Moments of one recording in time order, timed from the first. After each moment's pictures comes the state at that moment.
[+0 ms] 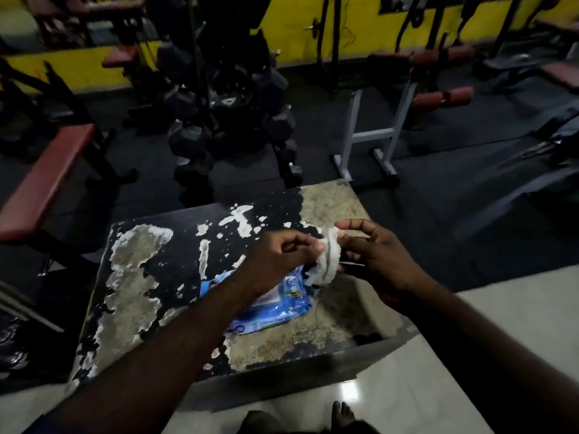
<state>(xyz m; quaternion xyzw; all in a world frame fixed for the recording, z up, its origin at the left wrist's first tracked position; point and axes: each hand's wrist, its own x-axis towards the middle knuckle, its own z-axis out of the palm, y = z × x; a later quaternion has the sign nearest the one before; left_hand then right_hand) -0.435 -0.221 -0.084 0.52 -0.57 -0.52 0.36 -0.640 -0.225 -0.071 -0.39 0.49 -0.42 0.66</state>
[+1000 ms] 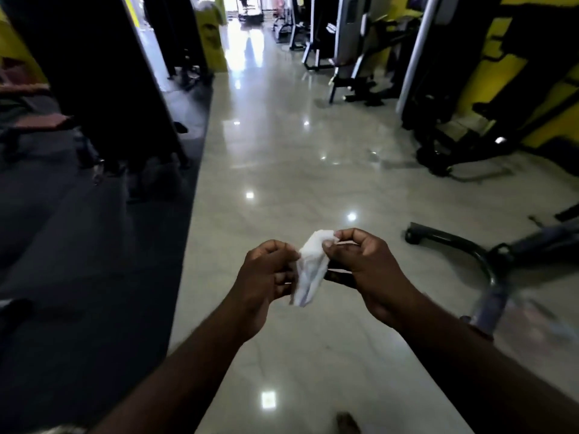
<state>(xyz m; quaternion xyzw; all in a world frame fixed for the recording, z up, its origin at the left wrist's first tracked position) -0.868 0.063 -0.059 0.11 -0.64 -0.75 -0.10 -0.895 0.253 -0.059 0.03 0.64 -0.75 0.12</state>
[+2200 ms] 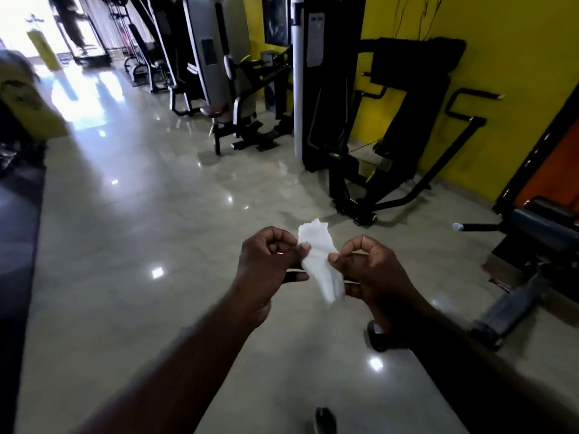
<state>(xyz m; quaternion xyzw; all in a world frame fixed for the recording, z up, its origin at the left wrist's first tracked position) -1.777 0.304 -0.012 -0.04 -0.66 -0.73 -0.16 -1.703 0.477 -0.028 0.17 0.62 -0.76 -0.08</state>
